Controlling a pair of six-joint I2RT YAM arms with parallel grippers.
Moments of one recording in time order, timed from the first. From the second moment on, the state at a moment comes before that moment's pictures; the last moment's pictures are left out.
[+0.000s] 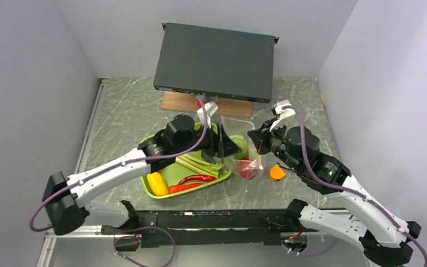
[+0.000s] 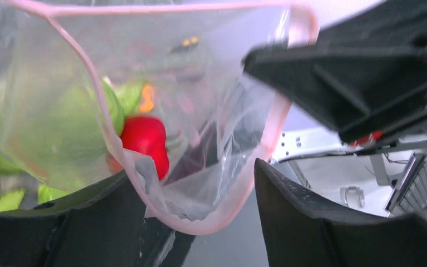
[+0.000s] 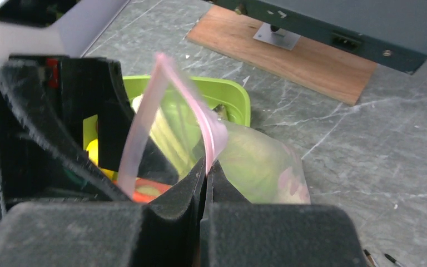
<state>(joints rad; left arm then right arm) -0.94 1.20 0.97 -0.01 0.30 -0.80 0.86 0.77 1.04 -0.50 0.27 0.31</state>
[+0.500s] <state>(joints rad) -0.92 1.41 1.21 -0.09 0.23 -0.74 0.86 0.67 1.01 -0.51 0.32 0.31</state>
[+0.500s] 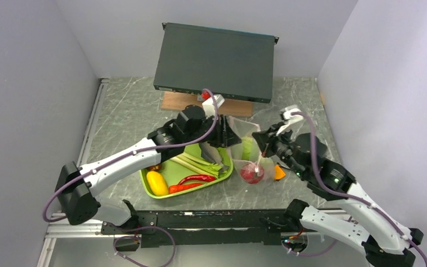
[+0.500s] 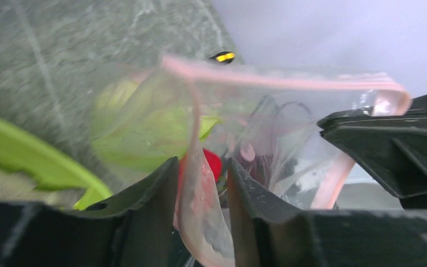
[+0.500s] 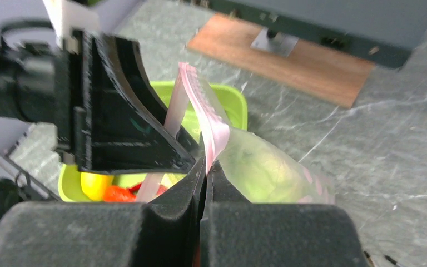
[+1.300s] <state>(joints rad) -0.85 0.76 0.93 -0.78 -0.29 -0.61 0.86 0.83 0.92 -0.37 0.23 0.32</state>
